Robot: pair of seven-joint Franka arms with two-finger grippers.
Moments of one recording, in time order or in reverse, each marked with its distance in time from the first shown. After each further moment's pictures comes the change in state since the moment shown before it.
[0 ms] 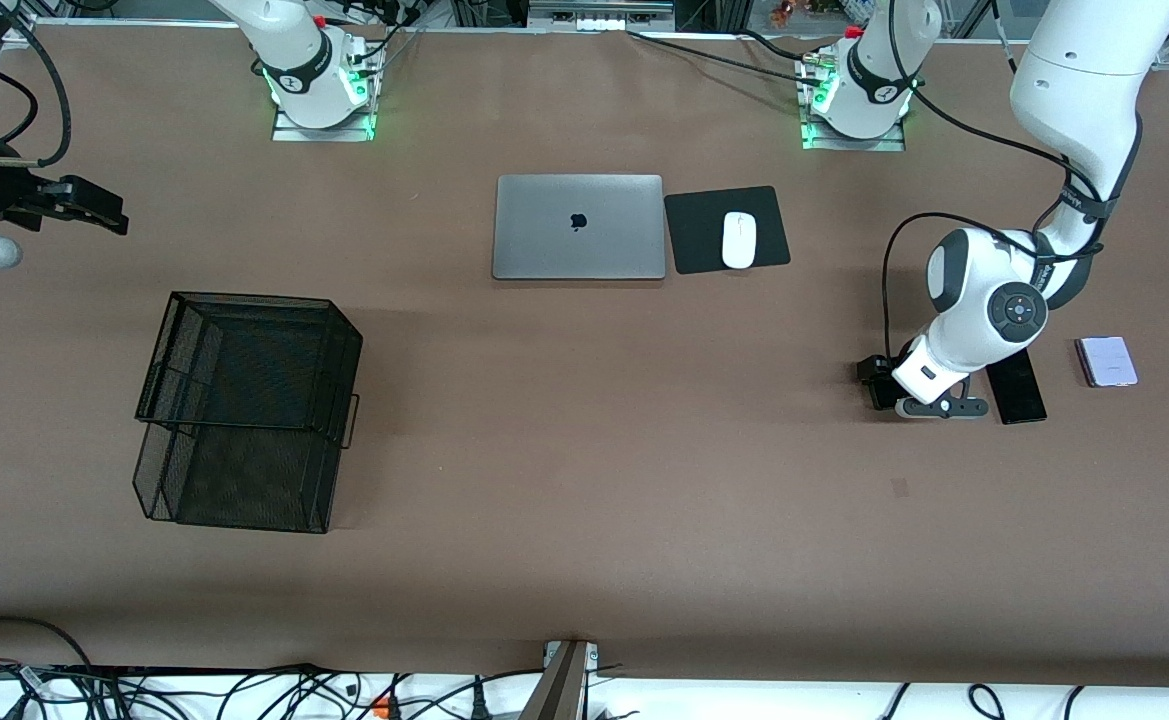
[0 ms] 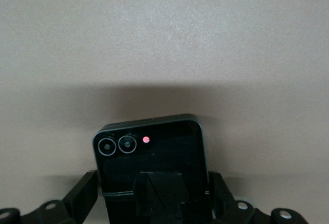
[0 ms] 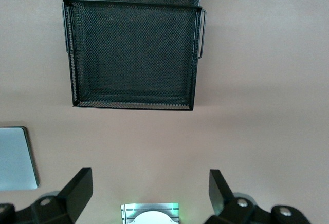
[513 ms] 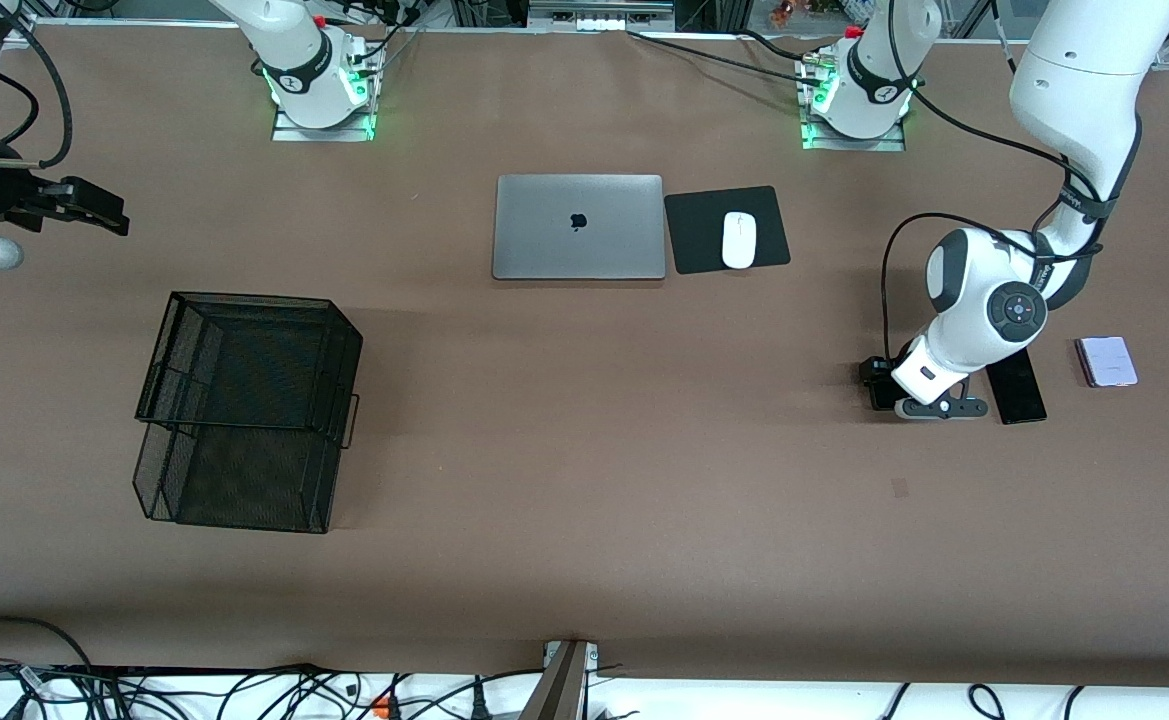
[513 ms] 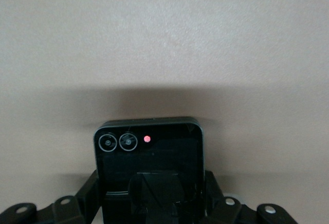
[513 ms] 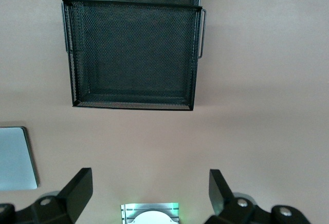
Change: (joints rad) left arm -0.001 -0.006 -0.006 0.012 0.000 -0.011 -0.002; right arm 0.000 0.003 0.000 0.000 0.000 0.001 0.000
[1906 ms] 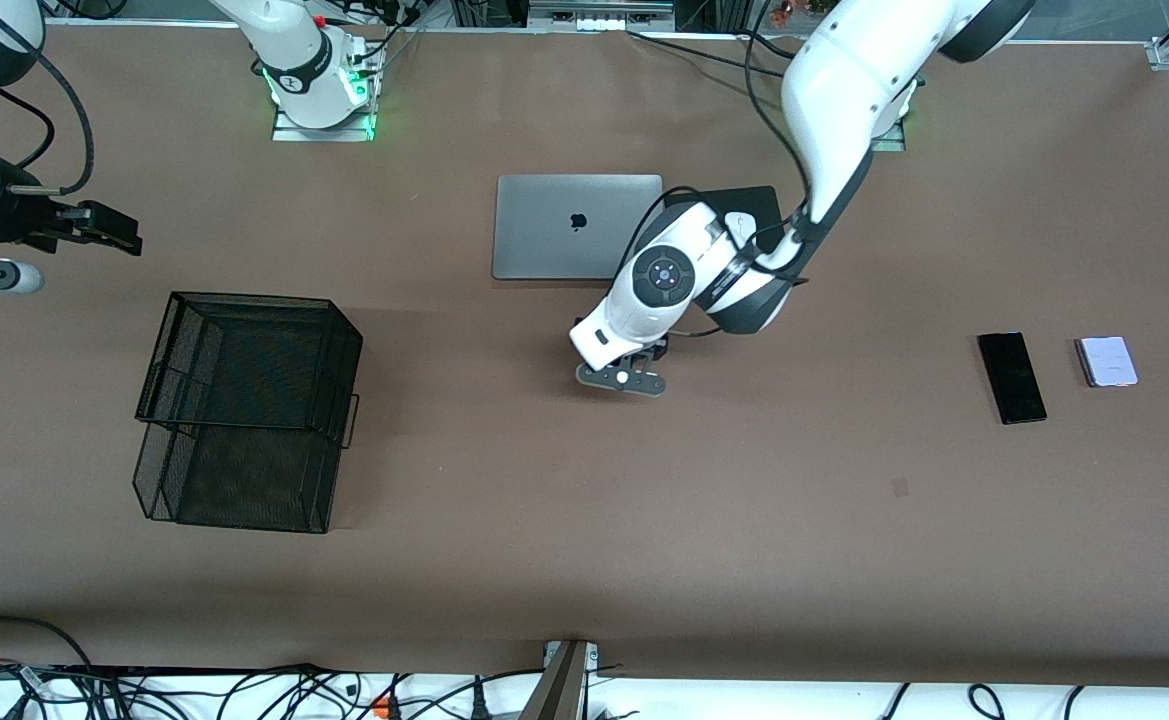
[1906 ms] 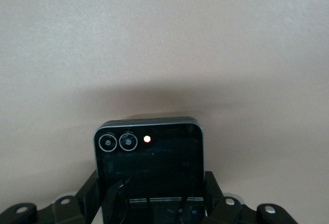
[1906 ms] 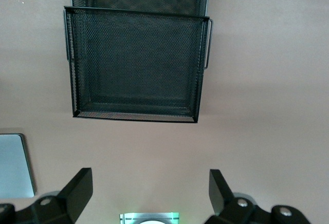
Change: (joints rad) left arm -0.458 0.312 -0.275 0.608 -0.001 -0.240 -0.508; right arm 0.004 0.041 0.014 0.000 0.000 0.049 -0.001
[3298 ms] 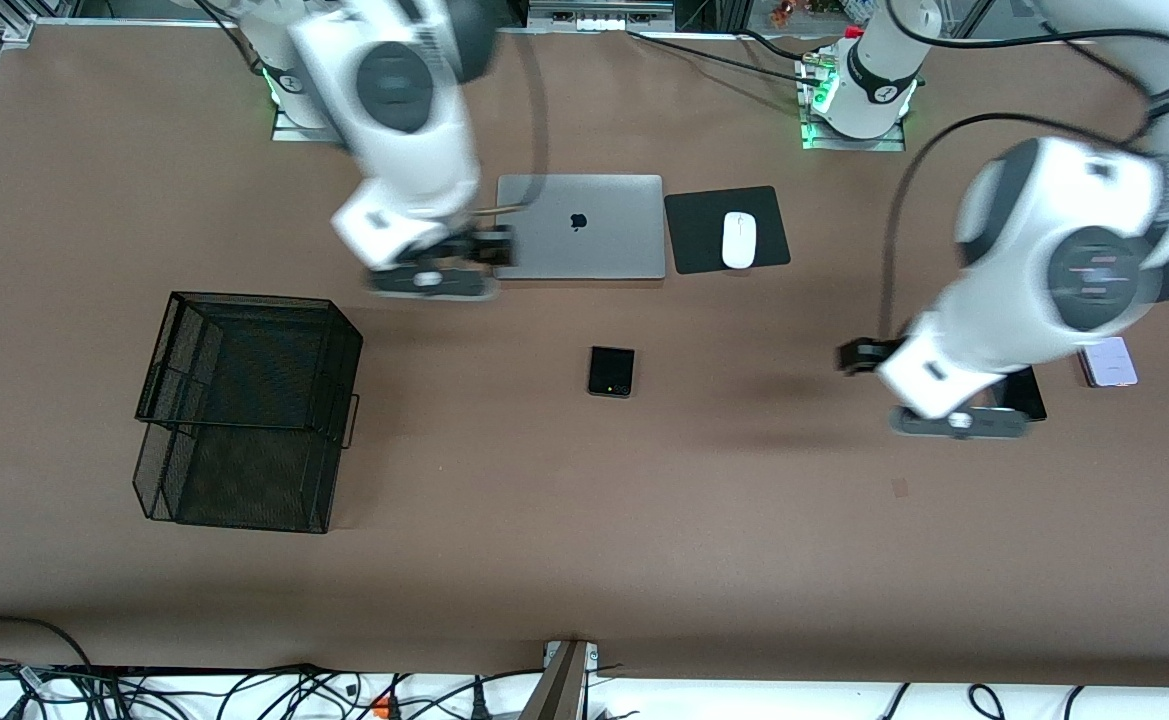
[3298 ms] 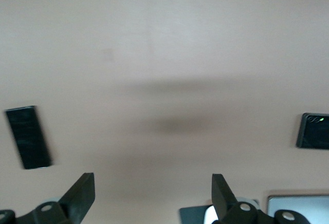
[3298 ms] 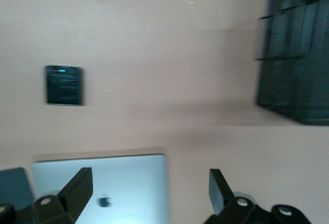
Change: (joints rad) left arm 0.435 -0.356 0.055 0.231 0.065 -0.746 0.355; right arm 0.682 0.367 0.023 0.247 0.027 0.189 0.772
